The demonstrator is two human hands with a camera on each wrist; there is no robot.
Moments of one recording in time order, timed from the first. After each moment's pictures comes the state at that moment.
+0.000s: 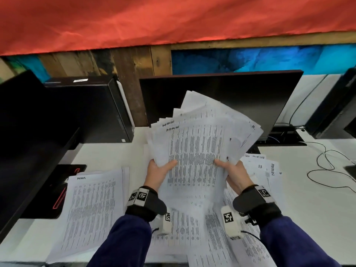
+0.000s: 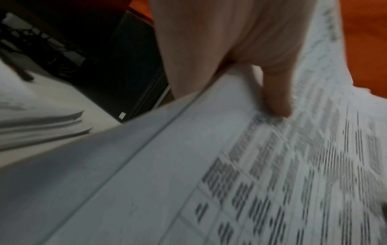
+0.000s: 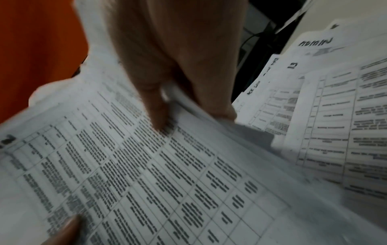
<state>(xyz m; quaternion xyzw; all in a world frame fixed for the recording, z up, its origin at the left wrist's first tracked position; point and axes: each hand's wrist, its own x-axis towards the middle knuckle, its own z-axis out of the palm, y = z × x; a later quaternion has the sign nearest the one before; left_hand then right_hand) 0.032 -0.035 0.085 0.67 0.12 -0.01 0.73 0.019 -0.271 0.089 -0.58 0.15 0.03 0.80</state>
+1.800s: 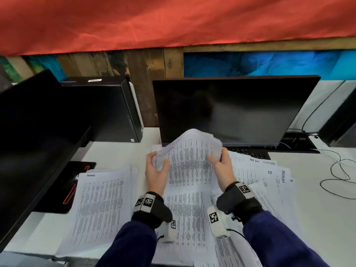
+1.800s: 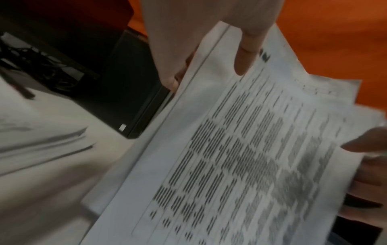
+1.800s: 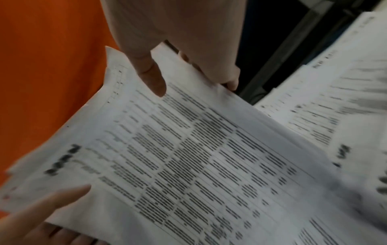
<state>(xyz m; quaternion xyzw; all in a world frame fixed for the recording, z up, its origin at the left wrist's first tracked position) 0.014 -0.029 0.094 0.66 0.15 0.14 0.72 0.036 -0.210 0.102 -0.66 0.08 -0.03 0.74</state>
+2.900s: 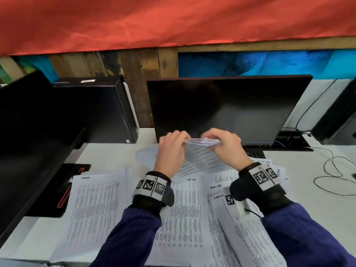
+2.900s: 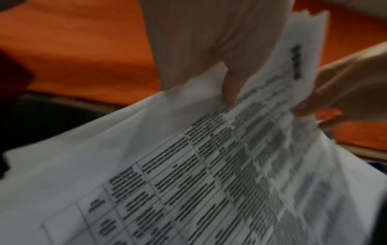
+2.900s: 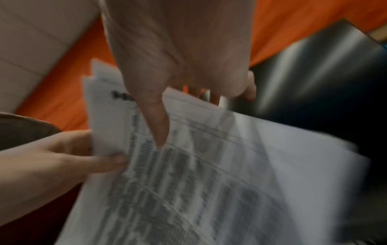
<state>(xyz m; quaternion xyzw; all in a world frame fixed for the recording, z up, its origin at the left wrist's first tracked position) 0.045 -0.058 0.156 0.92 -0.18 0.22 0.27 0.047 -0.238 0.180 -0.92 -0.10 -0.09 0.36</state>
